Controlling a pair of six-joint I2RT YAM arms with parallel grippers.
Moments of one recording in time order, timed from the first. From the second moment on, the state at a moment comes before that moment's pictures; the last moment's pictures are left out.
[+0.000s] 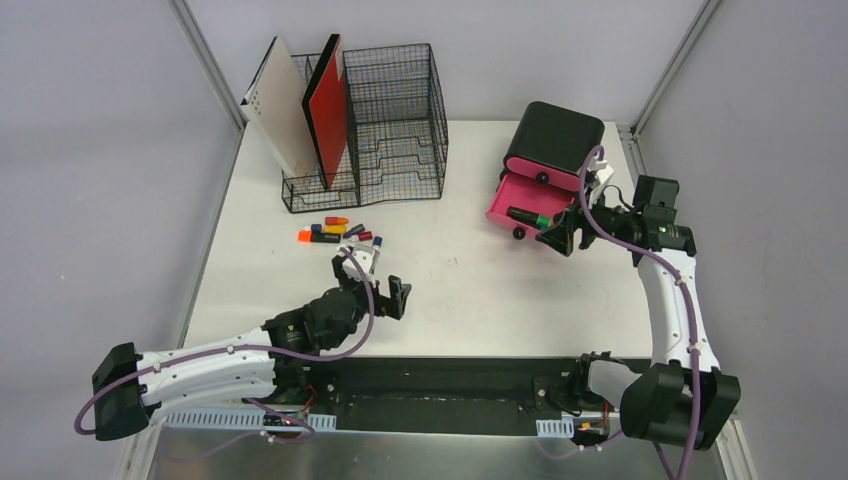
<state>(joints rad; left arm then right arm) -1.12 0.72 0.31 0.10 -0.58 -0.37 -0.14 1.12 1.00 -0.71 -0.99 -0.47</state>
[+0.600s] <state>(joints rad) -0.71 0.80 0.43 -0.13 -0.41 -0.52 -0.14 1.11 1.00 -0.68 -0.95 -0.52</state>
